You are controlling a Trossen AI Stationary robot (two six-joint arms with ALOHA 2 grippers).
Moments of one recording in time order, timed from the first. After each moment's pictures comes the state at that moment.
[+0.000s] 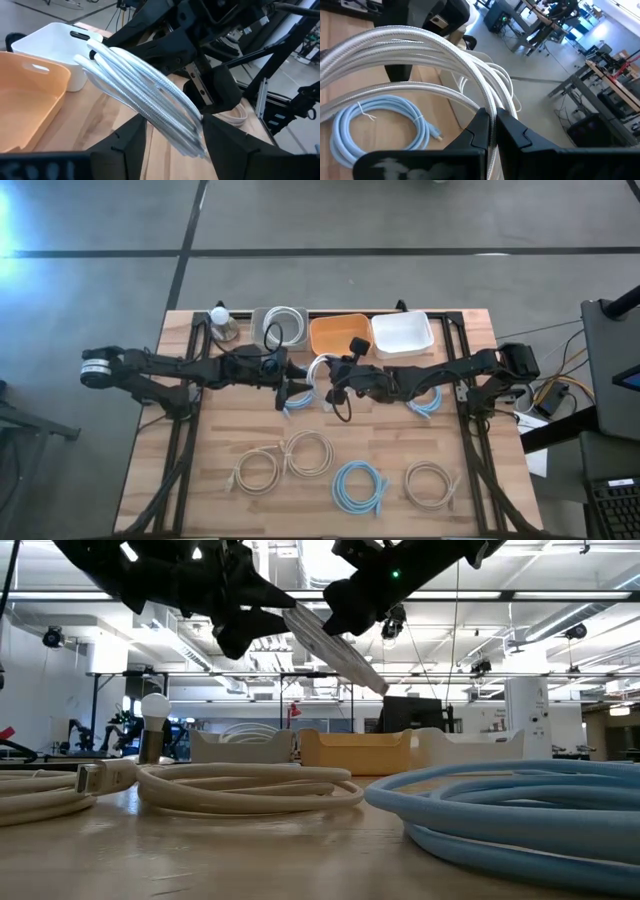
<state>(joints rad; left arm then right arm) 0.14 1.22 0.63 0.40 0.14 -0.29 0.06 1.64 1.08 0.14 0.71 -0.24</state>
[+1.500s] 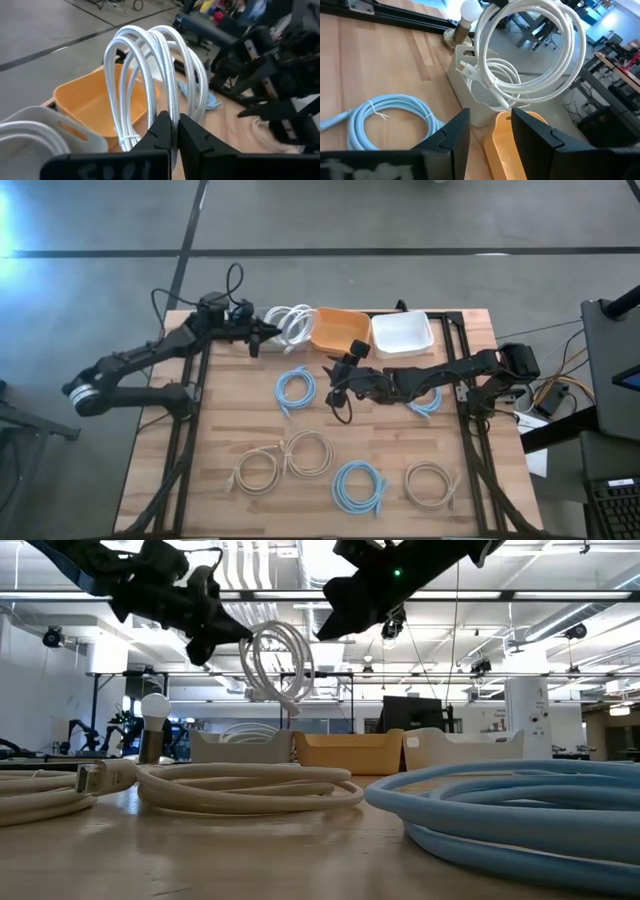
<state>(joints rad) 0.75 1.03 0.68 0.09 0.54 -0.21 0.07 1.64 1.08 0.10 0.71 -0.16</state>
